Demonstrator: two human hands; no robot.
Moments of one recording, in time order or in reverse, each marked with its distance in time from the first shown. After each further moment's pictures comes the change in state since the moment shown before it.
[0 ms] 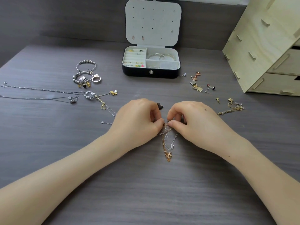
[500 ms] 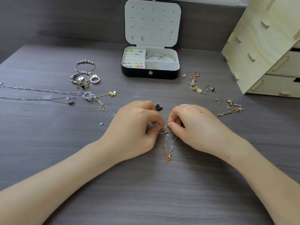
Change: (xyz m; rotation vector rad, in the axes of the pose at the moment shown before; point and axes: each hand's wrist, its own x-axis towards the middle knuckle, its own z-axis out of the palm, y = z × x) left_hand -0.010 -0.013 -0.001 -0.006 0.085 0.329; right_hand 0.000 -0.006 -0.002 -0.067 -0.080 0.006
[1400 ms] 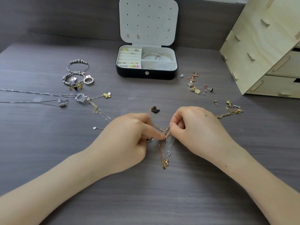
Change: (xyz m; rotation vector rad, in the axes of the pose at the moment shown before) left_hand -0.008 -0.005 -0.005 -0.097 -0.198 -0.039; right_hand -0.002 -0.002 -0.001 0.070 0.049 0.241
